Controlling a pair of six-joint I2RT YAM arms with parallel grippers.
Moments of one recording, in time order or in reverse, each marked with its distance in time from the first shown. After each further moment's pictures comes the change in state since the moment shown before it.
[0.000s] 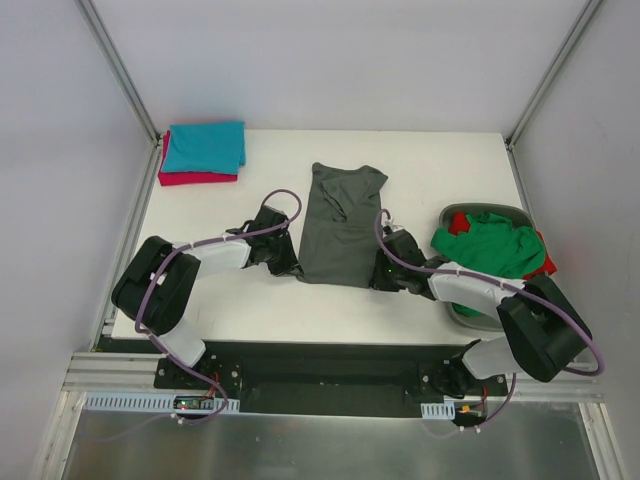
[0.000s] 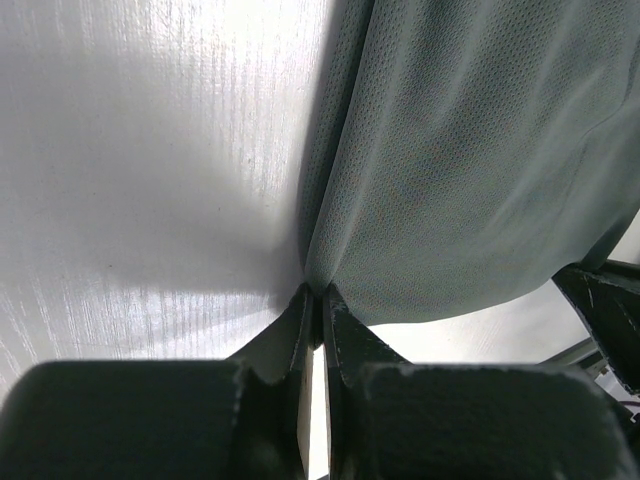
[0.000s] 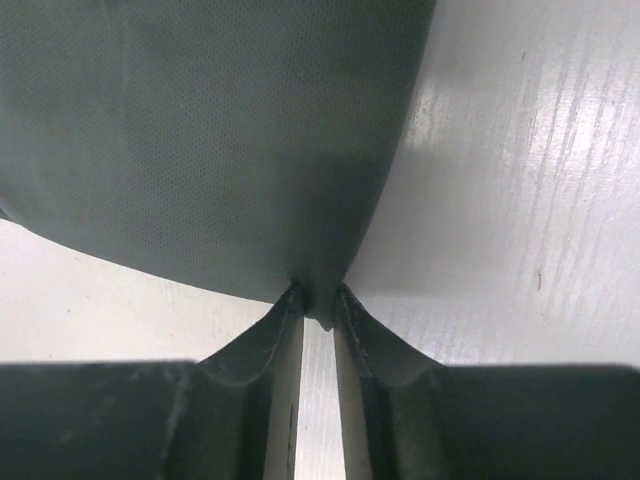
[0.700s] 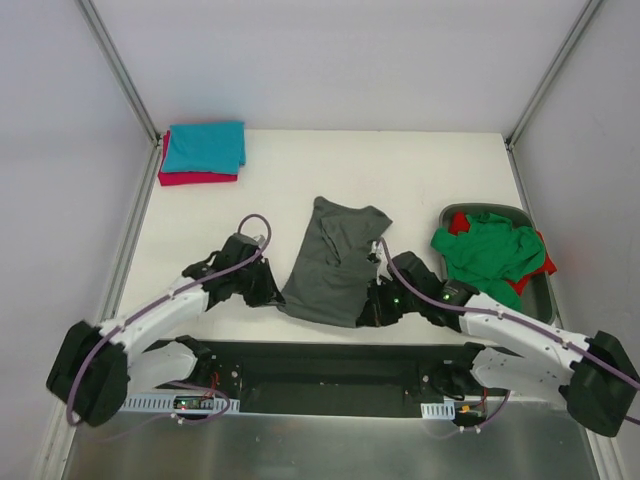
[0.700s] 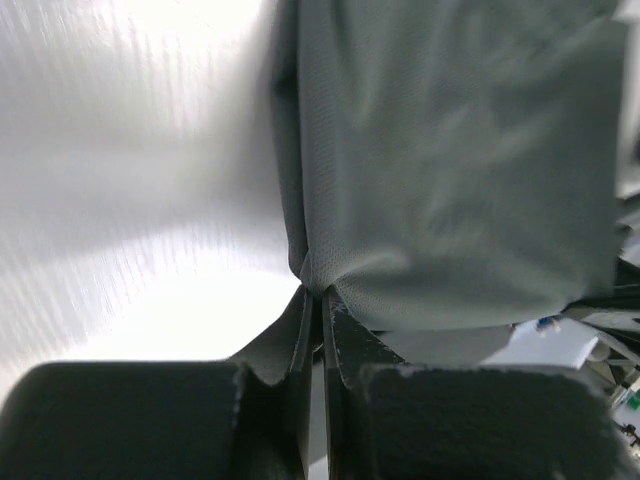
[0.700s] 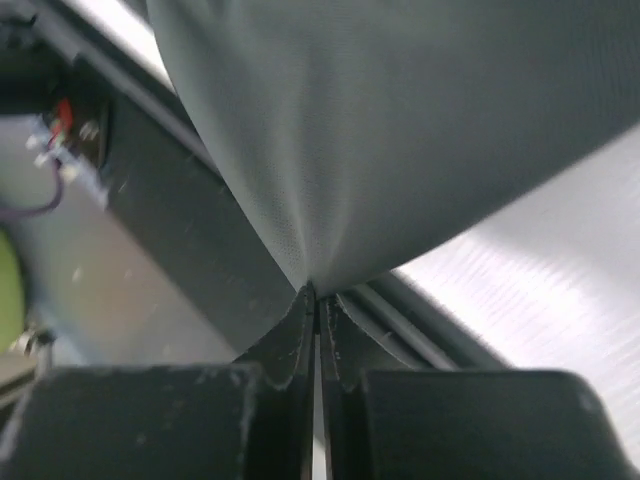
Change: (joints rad) left arm -0.026 -0.497 -0.261 -0.211 0.046 -0.001; right arm 0.201 -0.377 -0.071 -0.192 -0.309 -0.003
